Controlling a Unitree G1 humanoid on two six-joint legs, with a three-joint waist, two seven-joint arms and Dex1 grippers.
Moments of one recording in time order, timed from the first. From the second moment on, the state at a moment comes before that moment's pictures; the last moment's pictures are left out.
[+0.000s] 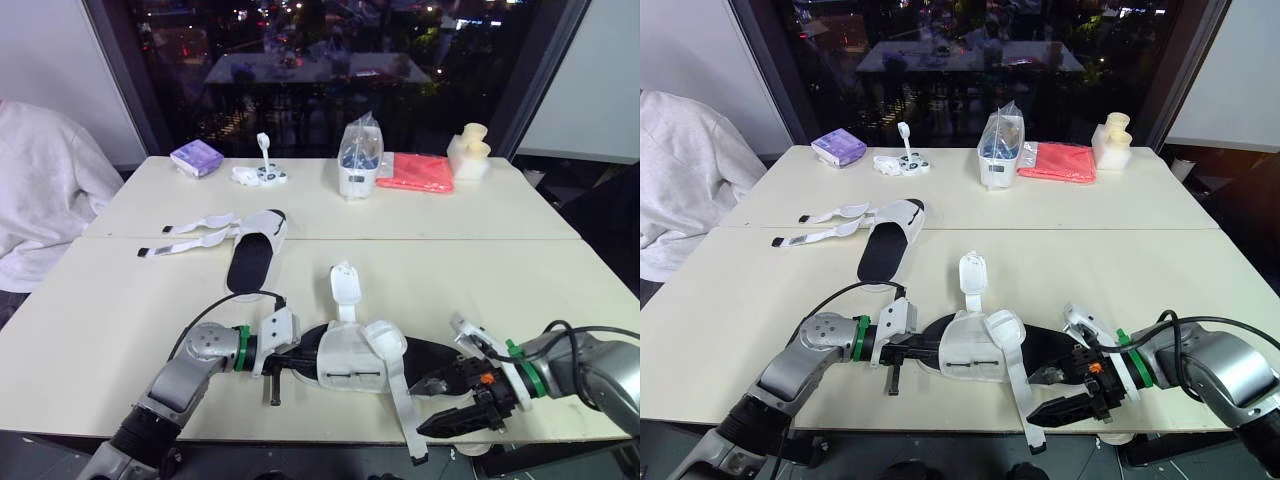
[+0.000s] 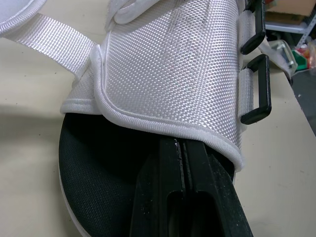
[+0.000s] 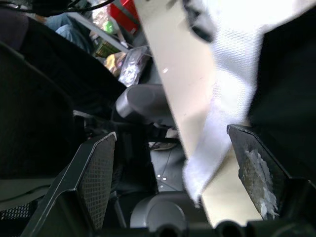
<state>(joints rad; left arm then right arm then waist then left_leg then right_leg) -0.35 0.49 -0.32 0.00 -0.21 0.19 -1.14 -0.21 -1.11 0.13 -0.32 0.78 0.87 1.27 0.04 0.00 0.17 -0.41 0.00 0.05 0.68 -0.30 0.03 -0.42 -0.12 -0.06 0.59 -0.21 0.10</state>
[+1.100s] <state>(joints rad) -0.32 0.50 -0.32 -0.05 -0.21 0.19 -1.12 -0.16 -0.95 0.10 -0.37 0.84 1.10 1.14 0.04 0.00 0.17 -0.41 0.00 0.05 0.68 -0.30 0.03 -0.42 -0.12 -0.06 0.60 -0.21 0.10</state>
